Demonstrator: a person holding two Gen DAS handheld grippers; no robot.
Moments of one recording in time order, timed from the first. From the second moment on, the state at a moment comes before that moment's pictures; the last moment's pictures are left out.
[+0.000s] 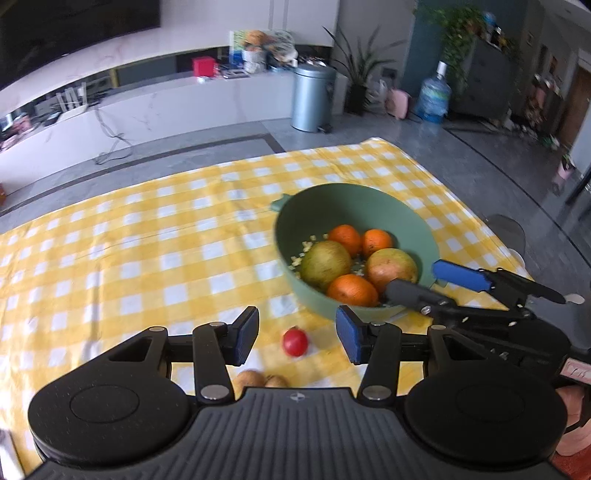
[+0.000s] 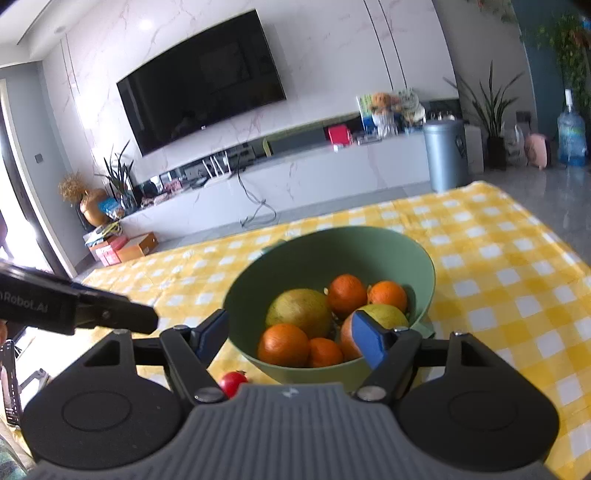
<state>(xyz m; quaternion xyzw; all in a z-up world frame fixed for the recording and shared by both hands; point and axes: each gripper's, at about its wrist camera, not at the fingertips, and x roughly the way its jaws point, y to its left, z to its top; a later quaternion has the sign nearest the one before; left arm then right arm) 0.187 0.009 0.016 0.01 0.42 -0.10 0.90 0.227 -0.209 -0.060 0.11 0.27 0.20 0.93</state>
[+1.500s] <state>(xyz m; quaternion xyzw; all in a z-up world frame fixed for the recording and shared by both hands) 0.129 0.116 -0.077 -0.26 0.48 0.14 0.83 0.221 -0.143 -0.109 0.03 0.40 0.17 0.90</state>
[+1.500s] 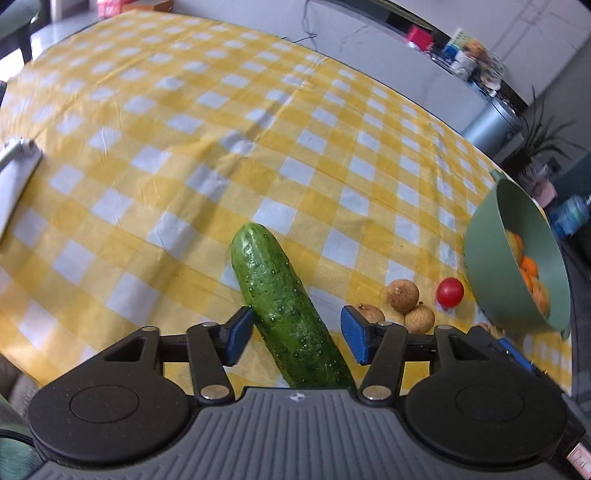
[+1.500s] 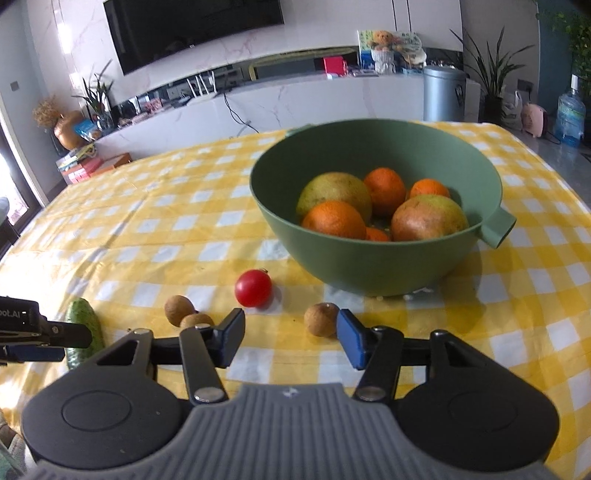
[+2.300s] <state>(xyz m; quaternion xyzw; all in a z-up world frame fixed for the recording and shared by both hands) 0.151 0.103 -0.076 -0.16 0.51 0.10 0.84 0.241 -0.142 -0.126 0.03 0.43 0.15 0.89</state>
